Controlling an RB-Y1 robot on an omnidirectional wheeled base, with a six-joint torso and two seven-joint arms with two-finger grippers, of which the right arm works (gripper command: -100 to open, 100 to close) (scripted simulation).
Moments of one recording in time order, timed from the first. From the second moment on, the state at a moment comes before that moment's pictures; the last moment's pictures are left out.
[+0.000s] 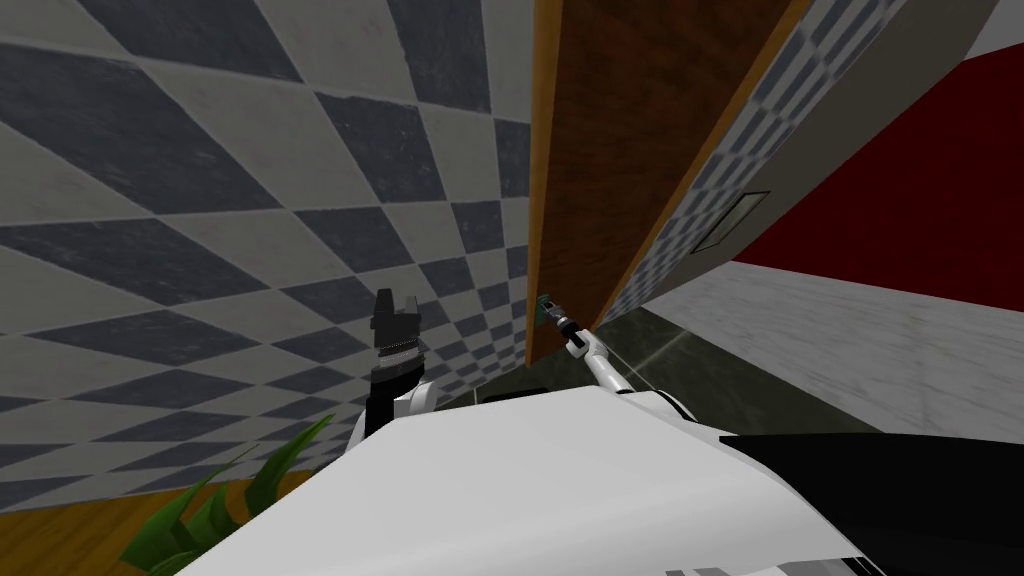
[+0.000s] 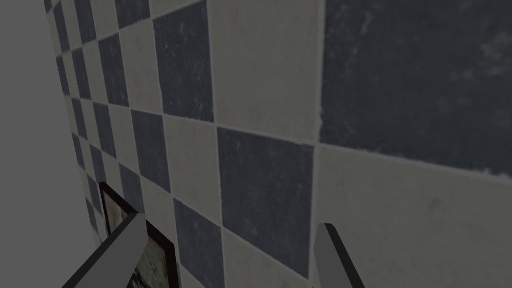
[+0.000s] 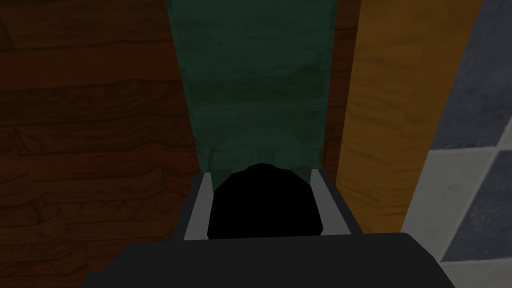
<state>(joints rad) -0.21 -0.23 -0.09 -0.96 0.63 -0.55 0.75</state>
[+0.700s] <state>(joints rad) -0.21 -0.24 -0.09 -0.96 0.58 -0.55 0.67</state>
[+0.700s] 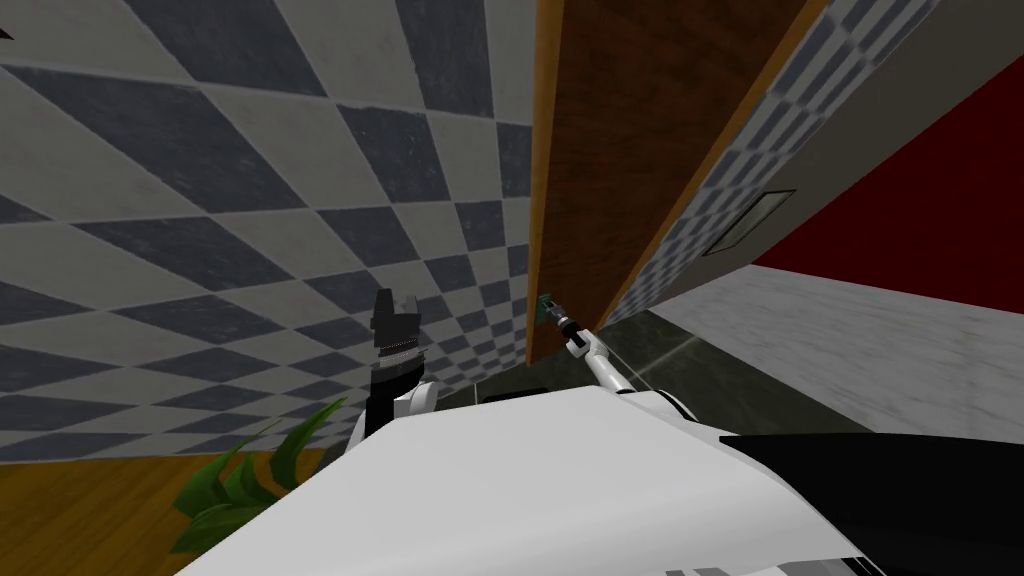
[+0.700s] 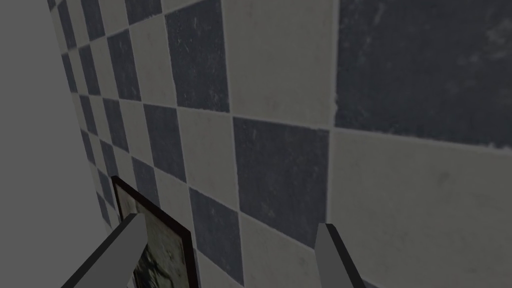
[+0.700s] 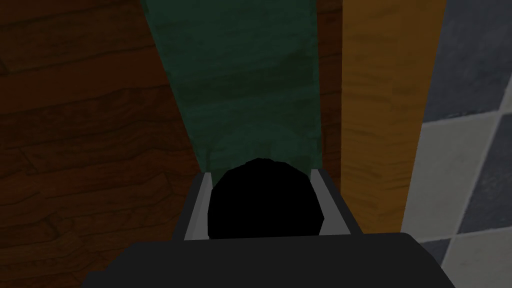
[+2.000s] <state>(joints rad) -0.21 -0.26 -0.07 -0.96 0.37 -0.53 0.36</state>
